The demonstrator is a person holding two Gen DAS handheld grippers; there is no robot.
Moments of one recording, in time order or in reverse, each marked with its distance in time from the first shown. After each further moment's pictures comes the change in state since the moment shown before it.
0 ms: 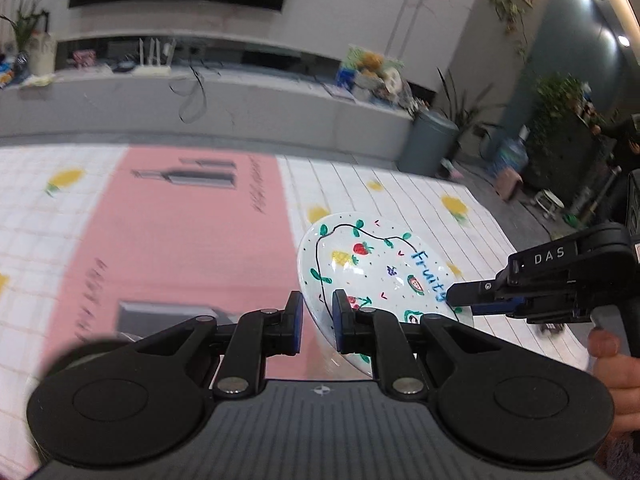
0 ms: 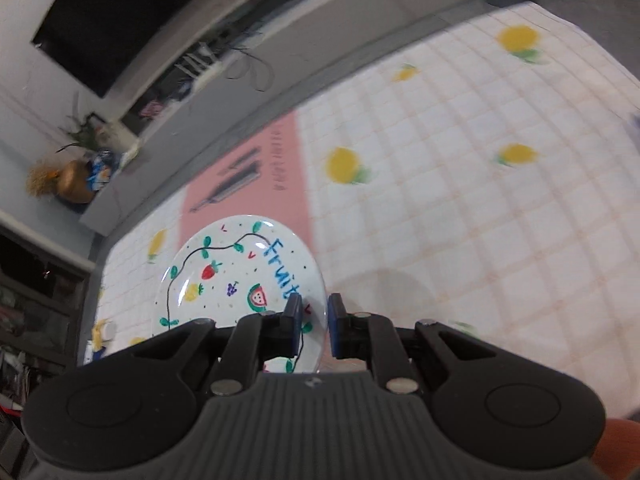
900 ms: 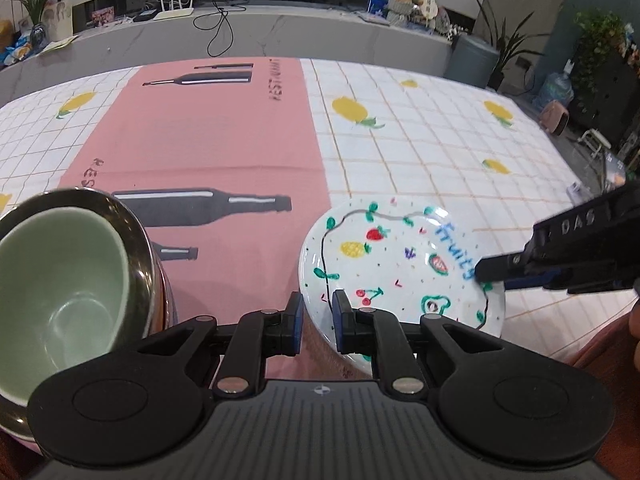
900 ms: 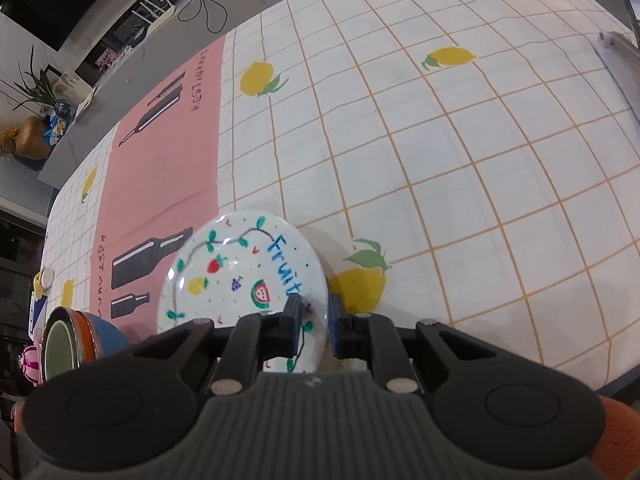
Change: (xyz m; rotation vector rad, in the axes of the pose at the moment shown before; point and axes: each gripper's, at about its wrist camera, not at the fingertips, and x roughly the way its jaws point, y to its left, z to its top) left arm 0.040 -0.024 -0.067 0.035 0.175 0.178; right arm 0.047 -0.048 -0.035 -0.018 0.139 -0.095
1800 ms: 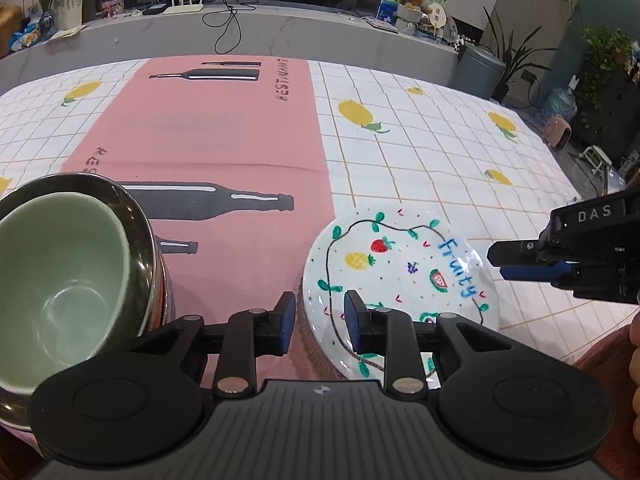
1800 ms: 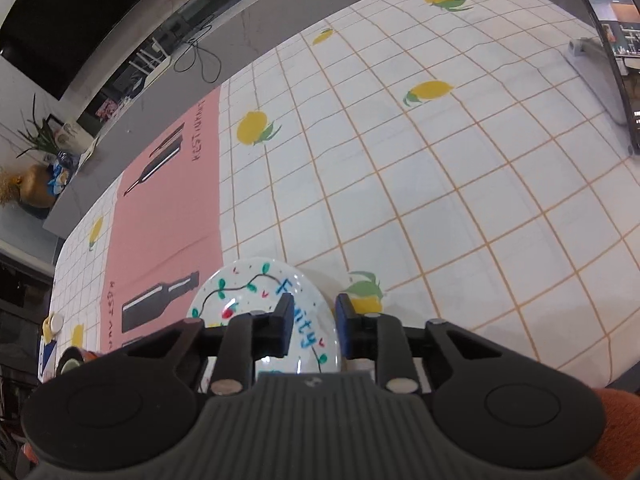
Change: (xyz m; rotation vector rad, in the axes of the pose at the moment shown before) left arm 0.000 0.004 0.001 -0.054 -0.001 -0.018; right arm -0.011 -0.003 -0.003 0.062 -0.134 0.010
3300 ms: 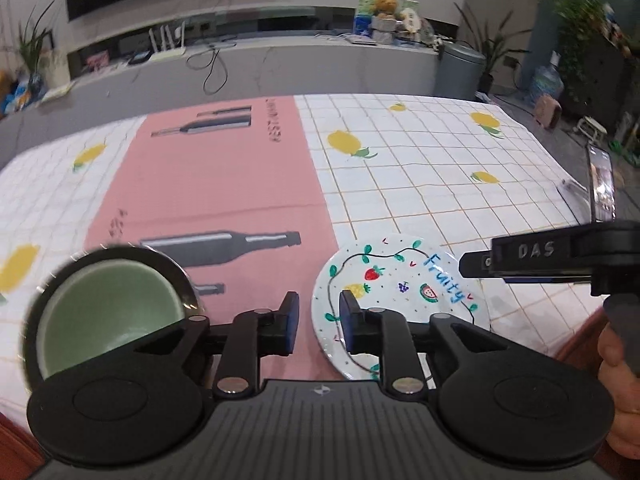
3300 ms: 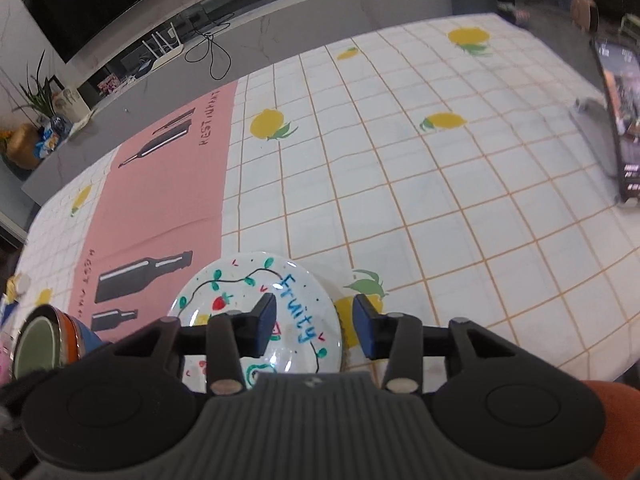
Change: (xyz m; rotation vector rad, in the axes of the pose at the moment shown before) left arm -0.046 -0.010 0.010 0.163 -0.071 0.048; right arm -0.013 0.037 -0.032 -0.220 -0.098 -0.119
